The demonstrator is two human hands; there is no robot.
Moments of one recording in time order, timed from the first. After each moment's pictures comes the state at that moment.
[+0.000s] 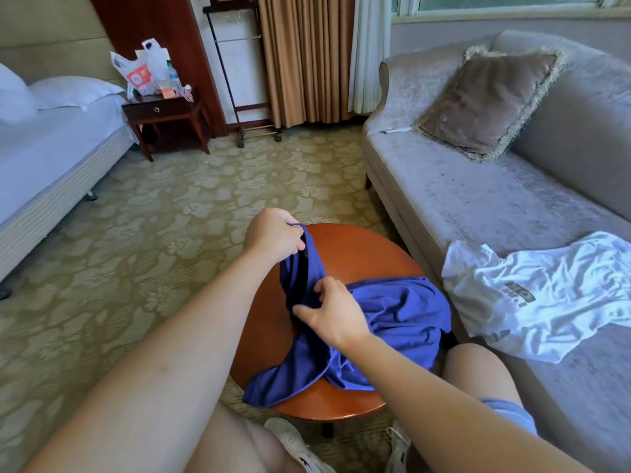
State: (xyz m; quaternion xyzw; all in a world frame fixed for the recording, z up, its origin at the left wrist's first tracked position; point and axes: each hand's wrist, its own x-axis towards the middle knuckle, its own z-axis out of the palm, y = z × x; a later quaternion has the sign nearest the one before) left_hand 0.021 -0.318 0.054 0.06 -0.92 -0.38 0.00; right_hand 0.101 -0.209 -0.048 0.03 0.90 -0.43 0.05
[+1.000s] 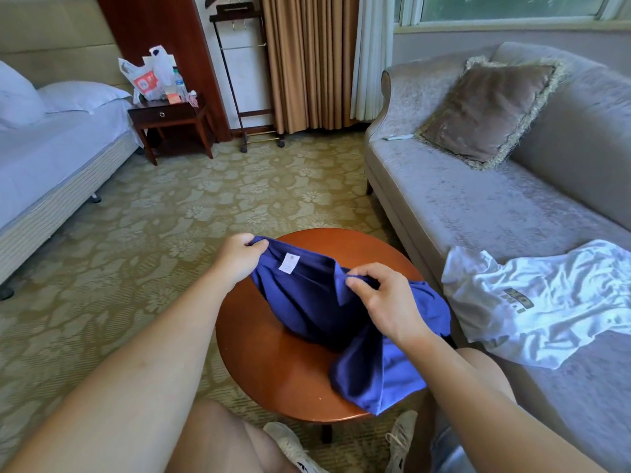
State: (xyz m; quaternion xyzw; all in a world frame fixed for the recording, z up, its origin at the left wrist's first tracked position) left_hand 0.012 -0.387 0.012 0.09 -0.89 -0.45 0.00; right_hand 0.114 -0.145 -0.013 -0.04 0.82 -0.56 -0.13
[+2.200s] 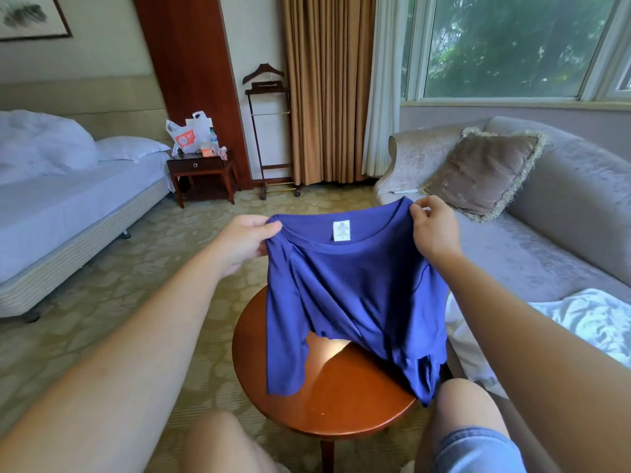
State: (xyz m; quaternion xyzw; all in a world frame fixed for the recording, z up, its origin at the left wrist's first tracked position) left_hand 0.082 -0.385 0.127 -0.05 -0.78 -0.63 -0.01; right_hand 0.079 -0.088 0.118 0.08 0.82 -0.52 -0.25
